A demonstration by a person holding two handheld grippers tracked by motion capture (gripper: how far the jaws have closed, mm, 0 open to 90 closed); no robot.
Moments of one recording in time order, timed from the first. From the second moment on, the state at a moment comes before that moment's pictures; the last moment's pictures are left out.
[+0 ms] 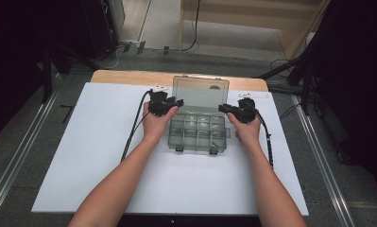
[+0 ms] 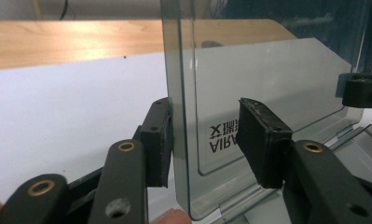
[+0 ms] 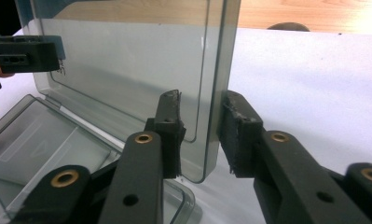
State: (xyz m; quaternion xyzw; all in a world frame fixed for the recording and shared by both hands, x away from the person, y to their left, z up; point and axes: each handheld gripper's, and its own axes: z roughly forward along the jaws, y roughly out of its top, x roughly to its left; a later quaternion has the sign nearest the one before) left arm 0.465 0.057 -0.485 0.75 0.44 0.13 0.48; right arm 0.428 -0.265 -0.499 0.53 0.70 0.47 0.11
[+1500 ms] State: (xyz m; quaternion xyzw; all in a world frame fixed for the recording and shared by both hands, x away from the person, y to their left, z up) left arm 0.459 0.077 -0.467 0.73 0.42 0.16 0.51; right arm 0.410 -0.258 -0.497 0.52 0.70 0.45 0.19
